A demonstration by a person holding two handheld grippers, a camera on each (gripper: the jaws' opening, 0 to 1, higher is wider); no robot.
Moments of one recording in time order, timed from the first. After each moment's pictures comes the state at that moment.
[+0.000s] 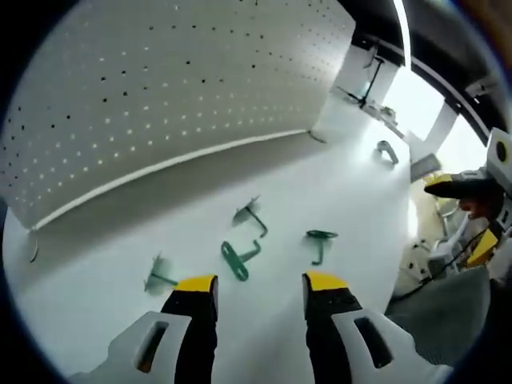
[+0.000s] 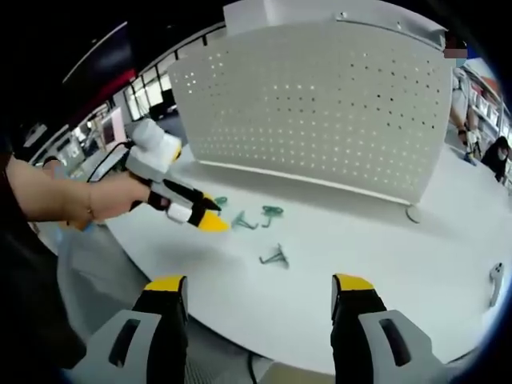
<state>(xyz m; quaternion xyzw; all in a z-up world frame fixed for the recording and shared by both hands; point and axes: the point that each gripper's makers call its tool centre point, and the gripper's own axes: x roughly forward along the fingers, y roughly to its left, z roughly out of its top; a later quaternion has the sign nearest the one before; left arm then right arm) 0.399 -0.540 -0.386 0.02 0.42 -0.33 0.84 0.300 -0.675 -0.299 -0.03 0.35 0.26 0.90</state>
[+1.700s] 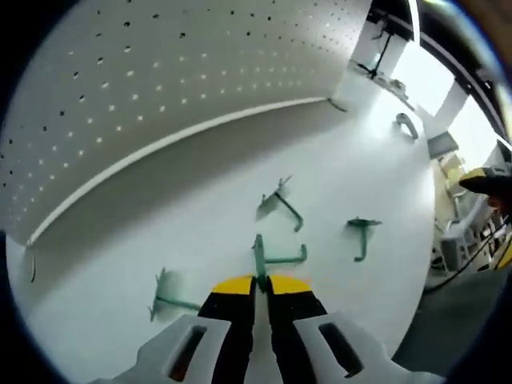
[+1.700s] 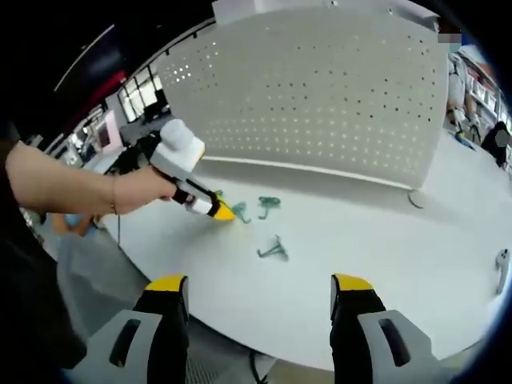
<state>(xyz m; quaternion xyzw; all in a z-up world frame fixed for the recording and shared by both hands) 0.426 -0.533 -0.430 0.08 0.48 -0.32 0.82 0.303 -0.678 -0.313 0.00 0.37 0.26 0.89</state>
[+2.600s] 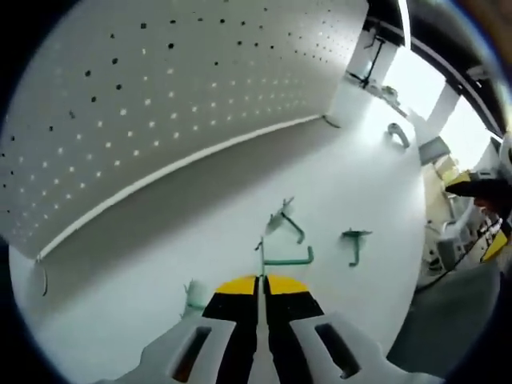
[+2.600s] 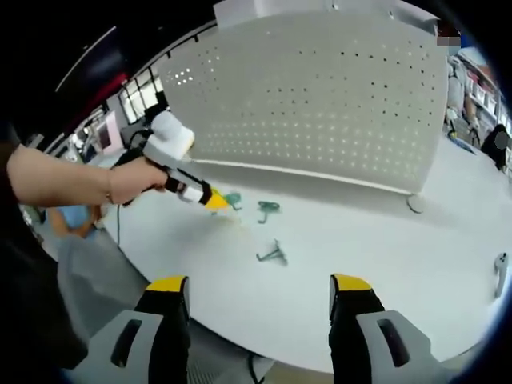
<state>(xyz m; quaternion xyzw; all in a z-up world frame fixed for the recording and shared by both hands) 0.434 -0.519 -0.396 0.08 0.45 -0.33 0.83 0.304 -0.678 -0.307 -0.01 0.37 0.26 0.89</state>
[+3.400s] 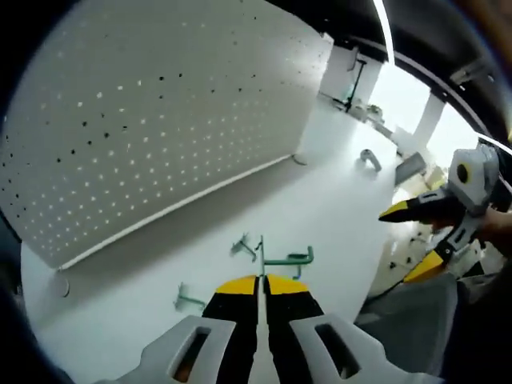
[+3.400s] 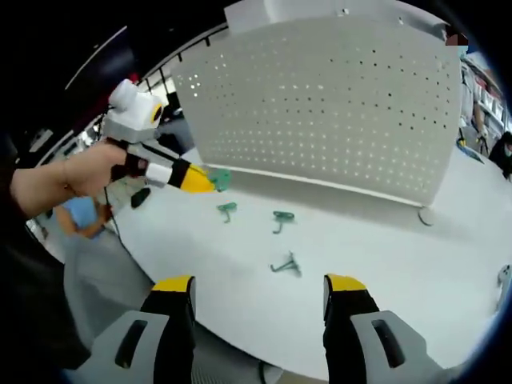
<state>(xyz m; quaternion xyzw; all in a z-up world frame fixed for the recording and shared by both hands) 0.385 -0.534 -0.291 0.05 0.38 -0.37 0.85 0.308 -0.656 -0.293 -0.01 0.35 0.29 0.89</state>
